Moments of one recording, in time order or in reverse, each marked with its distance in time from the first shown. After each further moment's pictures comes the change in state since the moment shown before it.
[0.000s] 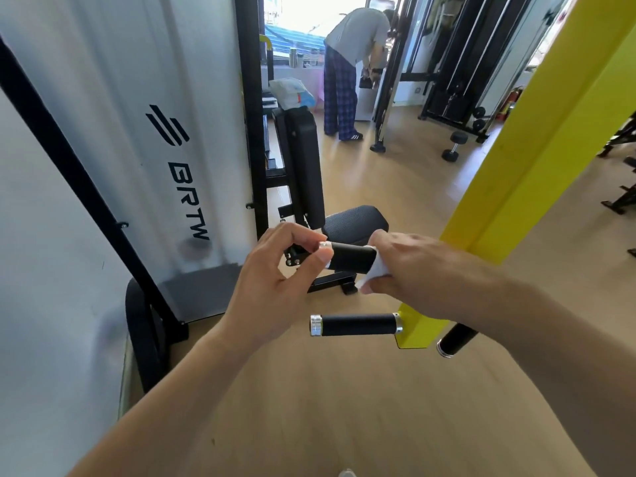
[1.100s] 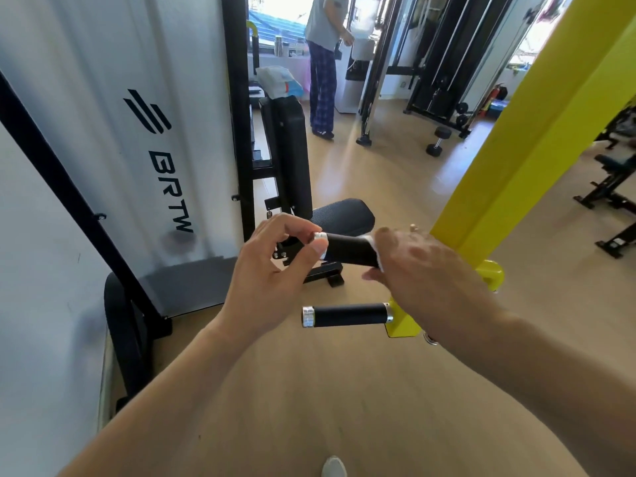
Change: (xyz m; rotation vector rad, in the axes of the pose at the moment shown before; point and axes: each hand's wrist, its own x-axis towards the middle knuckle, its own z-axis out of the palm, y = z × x) left_hand 0.002 -0.009 0.007 -0.111 0.027 0.031; right_hand -0.010 0.002 0.036 -0.305 0.543 -0.053
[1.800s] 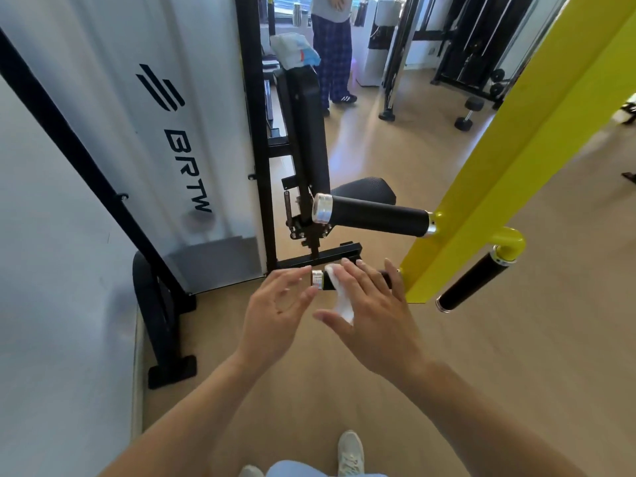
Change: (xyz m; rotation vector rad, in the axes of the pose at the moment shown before) left_hand -0.063 -0.094 0.026 0.063 -0.069 -0.254; right_hand -0.053 -0.060 0.116 0.374 -0.216 0.178
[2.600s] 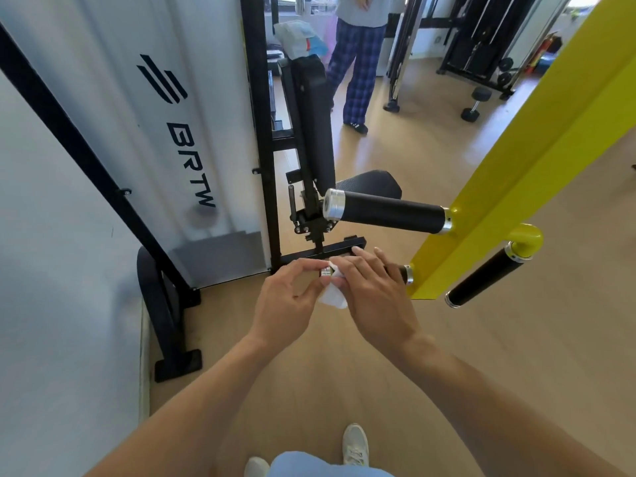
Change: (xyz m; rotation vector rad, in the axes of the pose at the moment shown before) left_hand 0.025 -0.011 0.006 0.061 -0.037 -0.004; right_hand 0.033 0.010 0.023 -0.042 0.177 -0.120
